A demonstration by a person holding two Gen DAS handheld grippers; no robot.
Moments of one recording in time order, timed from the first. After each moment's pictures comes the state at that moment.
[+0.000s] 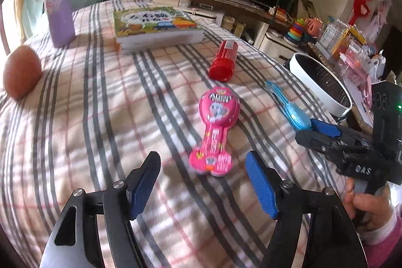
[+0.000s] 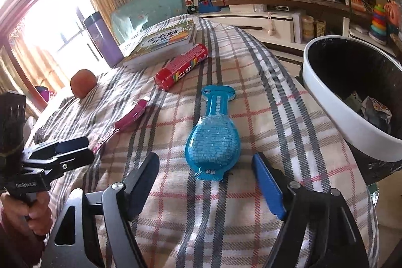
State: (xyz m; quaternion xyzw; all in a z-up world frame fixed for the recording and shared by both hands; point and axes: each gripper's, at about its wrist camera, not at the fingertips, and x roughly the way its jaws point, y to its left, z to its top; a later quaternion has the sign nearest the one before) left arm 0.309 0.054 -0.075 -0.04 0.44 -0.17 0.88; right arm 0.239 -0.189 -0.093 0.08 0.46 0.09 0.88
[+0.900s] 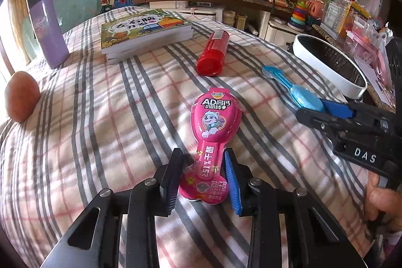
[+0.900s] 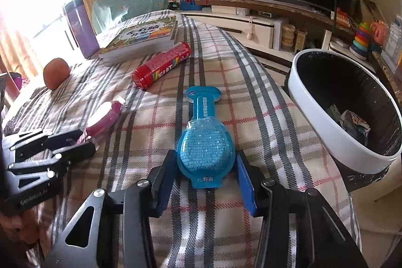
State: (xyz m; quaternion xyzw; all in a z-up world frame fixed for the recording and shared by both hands) left arm 0.300 0.013 -0.088 0.03 0.43 -0.14 0.89; right arm 0.248 -0.176 -0.095 0.01 0.47 0.02 0.88
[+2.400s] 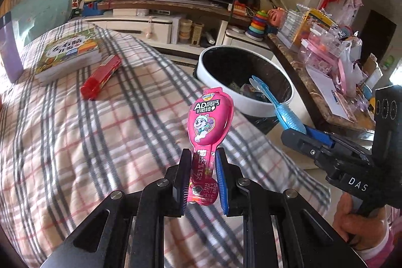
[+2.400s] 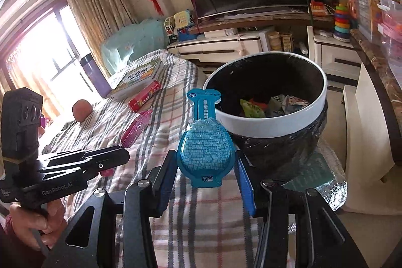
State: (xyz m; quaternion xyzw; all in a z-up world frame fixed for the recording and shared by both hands) left arm 0.261 -0.098 -0.034 -0.02 0.42 -0.23 0.88; right arm 0.155 -0.301 -0.038 0.12 0.40 0.04 0.91
